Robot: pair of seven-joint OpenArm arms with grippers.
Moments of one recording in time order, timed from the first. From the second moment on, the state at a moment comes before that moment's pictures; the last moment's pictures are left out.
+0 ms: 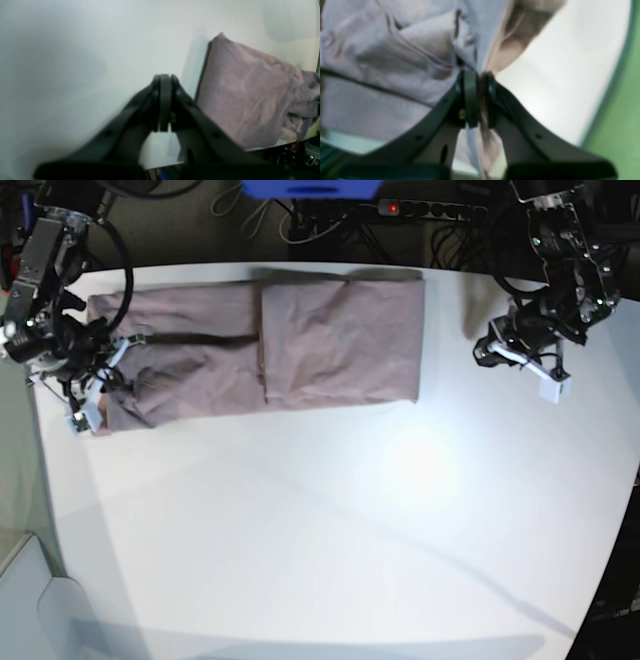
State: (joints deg) left arm 11.9 -9.7 -26.0 95.1 -44.1 -10.8 65.5; right arm -7.5 11.1 24.7 107.6 15.8 34.7 -70.4
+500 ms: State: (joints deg) left arm 11.9 -9.7 -26.2 95.1 -44.1 -10.8 65.5; right arm -10.1 3.3 10.9 116.0 16.0 34.7 -78.4
